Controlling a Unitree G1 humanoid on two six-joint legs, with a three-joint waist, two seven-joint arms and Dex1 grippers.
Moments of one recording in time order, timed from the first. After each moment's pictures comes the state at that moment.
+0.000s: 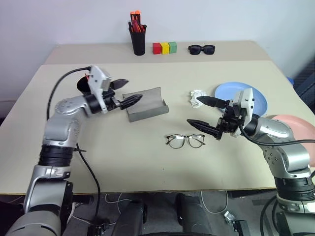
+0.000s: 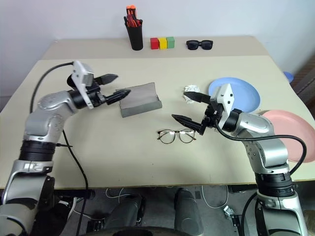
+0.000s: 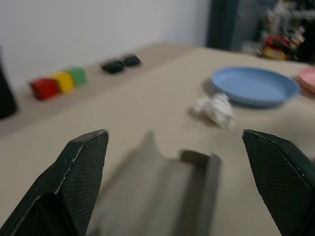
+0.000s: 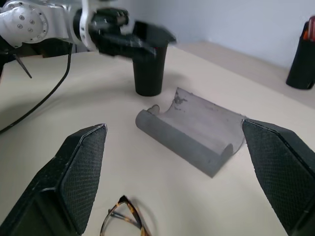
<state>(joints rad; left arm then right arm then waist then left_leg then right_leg) -0.69 0.54 -0.02 0.21 -0.41 0.37 -0.84 -0.34 -0.63 -0.09 -0.21 0.55 0.35 0.97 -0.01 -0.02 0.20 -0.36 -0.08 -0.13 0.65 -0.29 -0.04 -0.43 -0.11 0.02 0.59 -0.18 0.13</state>
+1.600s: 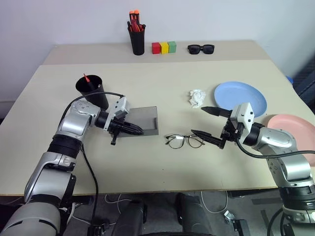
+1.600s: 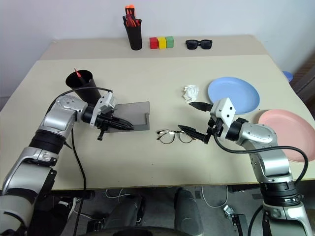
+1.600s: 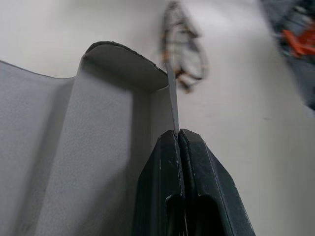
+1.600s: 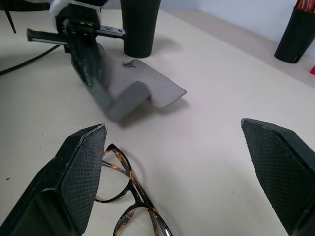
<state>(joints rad) -0.78 0.60 -0.25 0.50 -0.20 0.21 -1.59 -0.24 -0.67 -0.09 -0.19 0.45 0.22 0.98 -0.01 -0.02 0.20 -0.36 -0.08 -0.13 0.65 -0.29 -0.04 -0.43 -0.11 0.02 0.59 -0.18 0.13</state>
